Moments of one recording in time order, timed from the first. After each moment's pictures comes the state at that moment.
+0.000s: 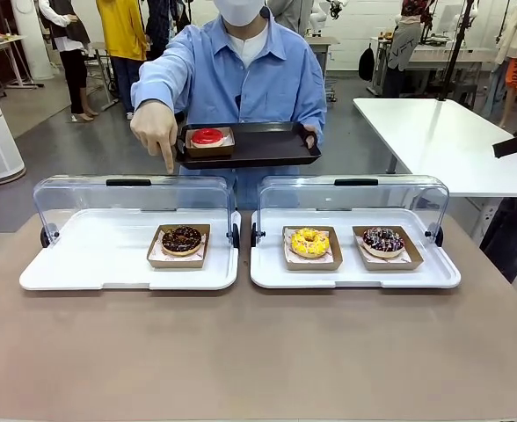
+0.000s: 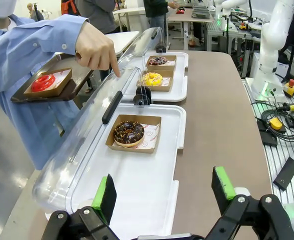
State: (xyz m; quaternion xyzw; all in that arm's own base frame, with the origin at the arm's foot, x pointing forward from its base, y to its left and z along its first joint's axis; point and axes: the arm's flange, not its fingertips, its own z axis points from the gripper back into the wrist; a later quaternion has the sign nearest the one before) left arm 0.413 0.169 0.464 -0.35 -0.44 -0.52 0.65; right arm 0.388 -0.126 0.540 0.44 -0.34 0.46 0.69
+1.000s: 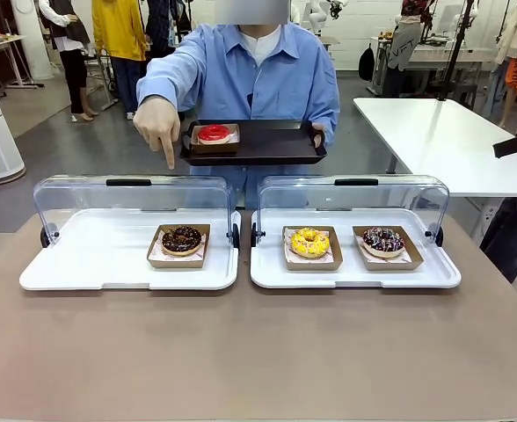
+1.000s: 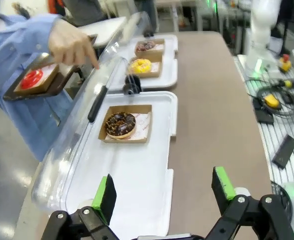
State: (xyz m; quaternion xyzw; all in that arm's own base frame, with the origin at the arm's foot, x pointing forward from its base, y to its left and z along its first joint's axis) left arm 0.400 0.151 0.486 -0.30 -0.40 -0.59 0.63; right arm 0.388 -0.126 0.540 0.44 -0.34 0.46 0.69
